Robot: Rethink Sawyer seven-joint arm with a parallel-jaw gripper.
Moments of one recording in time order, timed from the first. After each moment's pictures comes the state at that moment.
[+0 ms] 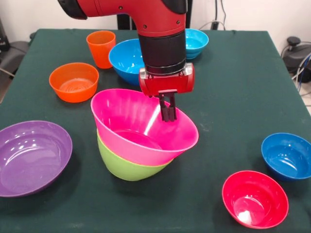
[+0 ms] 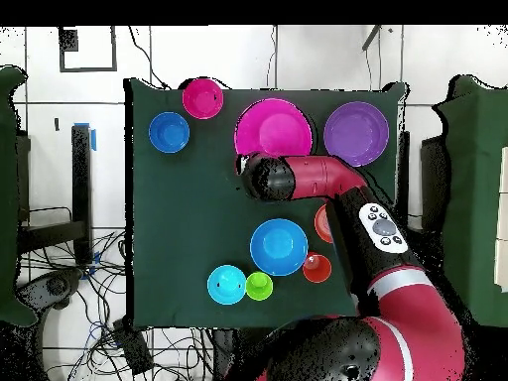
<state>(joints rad) -0.55 -0.45 0.45 1.49 -0.46 0.45 1.83</state>
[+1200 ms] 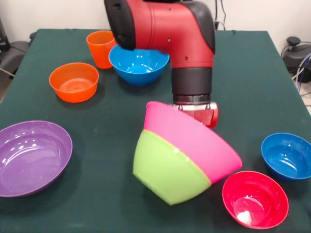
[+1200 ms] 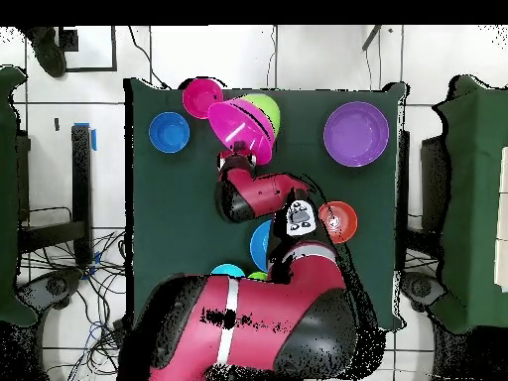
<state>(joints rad) -0.20 -0.23 0.06 1.33 -0.48 -0.22 1.94</state>
